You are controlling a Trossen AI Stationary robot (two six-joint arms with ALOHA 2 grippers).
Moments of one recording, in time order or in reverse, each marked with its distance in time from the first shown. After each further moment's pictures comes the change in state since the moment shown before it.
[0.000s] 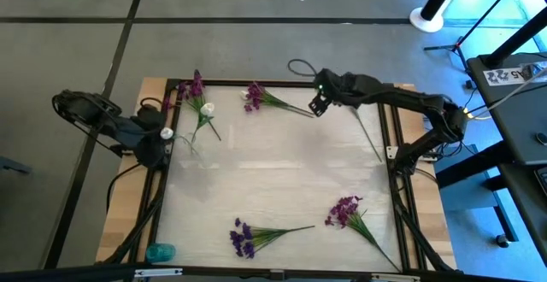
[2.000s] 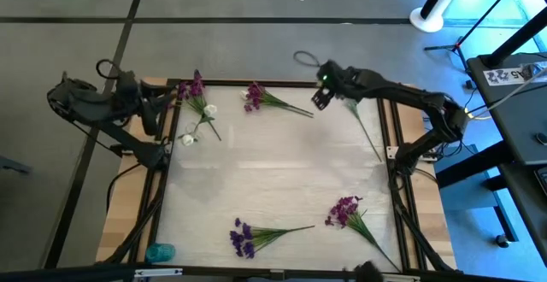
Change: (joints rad) left arm 0.000 0.075 0.244 0.439 -0.568 0.309; right arm -0.121 0.001 -0.033 0.070 -0.053 -0.093
